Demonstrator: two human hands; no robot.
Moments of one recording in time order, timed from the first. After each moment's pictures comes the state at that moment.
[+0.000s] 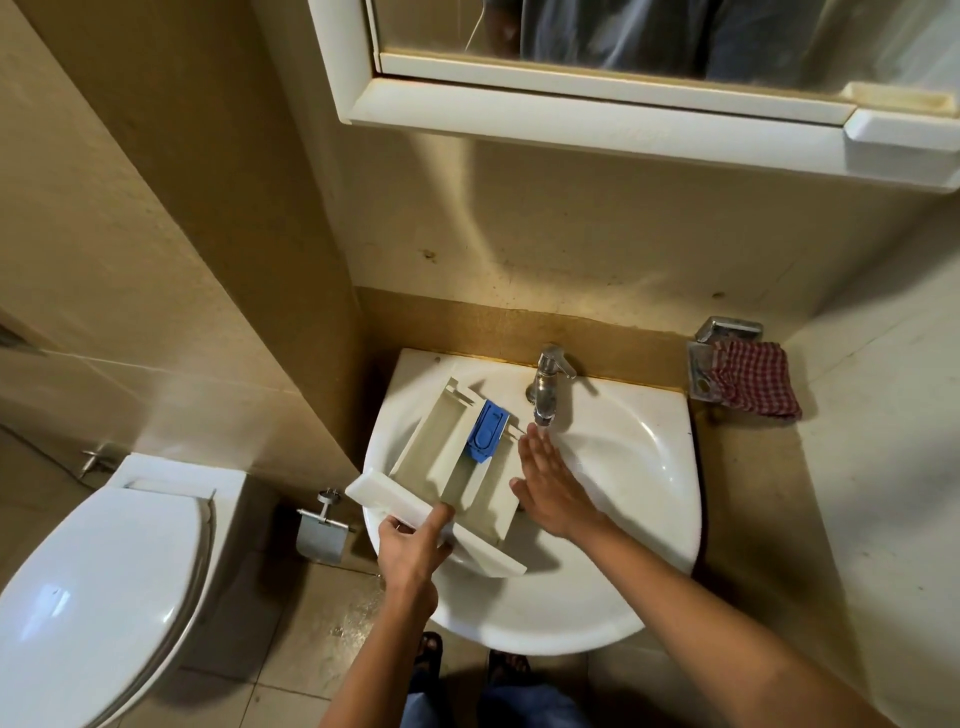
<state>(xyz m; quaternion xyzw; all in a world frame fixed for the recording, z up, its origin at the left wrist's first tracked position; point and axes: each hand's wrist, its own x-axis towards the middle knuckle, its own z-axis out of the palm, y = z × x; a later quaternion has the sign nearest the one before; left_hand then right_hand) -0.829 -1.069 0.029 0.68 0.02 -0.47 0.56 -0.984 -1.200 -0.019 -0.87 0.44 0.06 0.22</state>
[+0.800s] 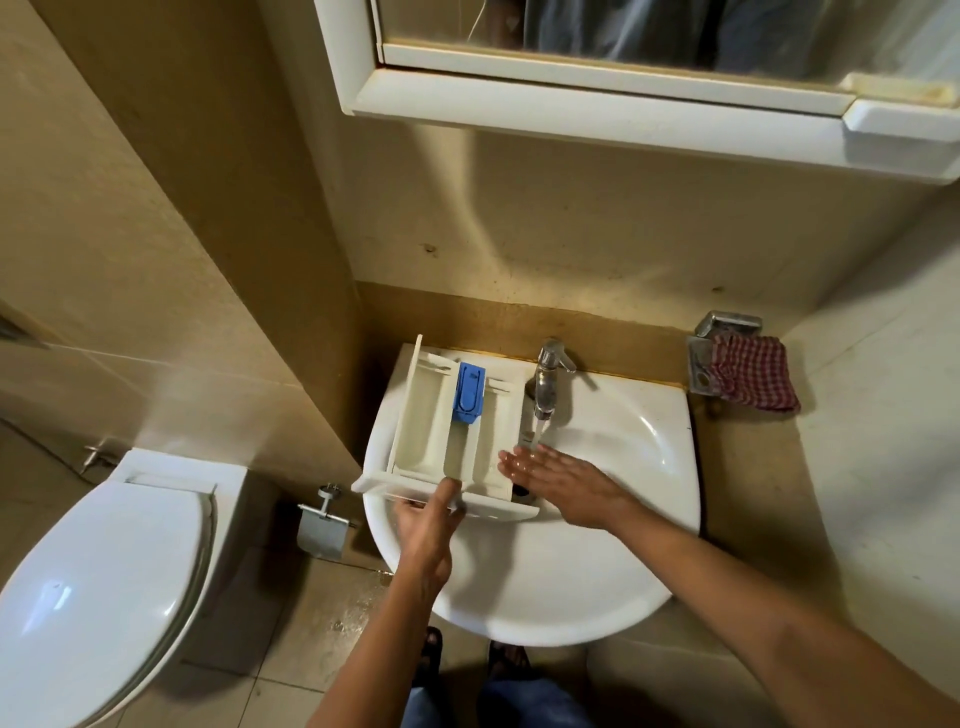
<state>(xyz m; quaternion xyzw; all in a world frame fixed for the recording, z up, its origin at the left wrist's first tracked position) -0.834 -1.091 0.021 0.59 0.04 -0.51 0.63 -1.023 -1.220 -0.021 -0.98 0.19 0.05 0.02</state>
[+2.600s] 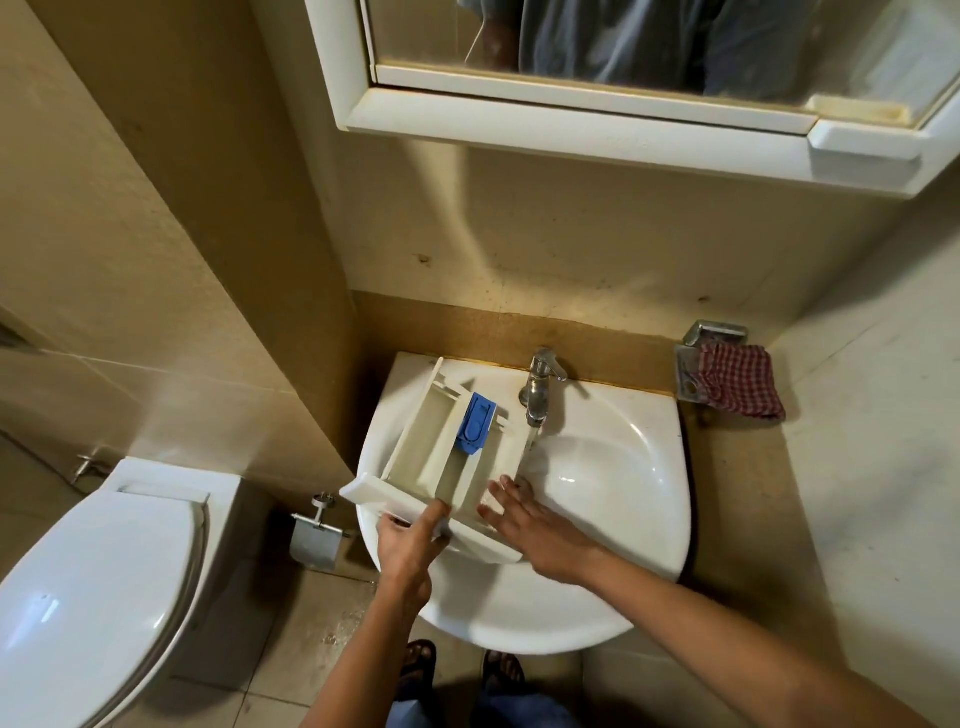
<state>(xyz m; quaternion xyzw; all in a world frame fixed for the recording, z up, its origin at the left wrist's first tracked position) -0.828 -1.074 0.025 0.66 0.02 -0.50 0.56 -1.011 -1.165 -0.023 -0.96 0.22 0.10 0.16</state>
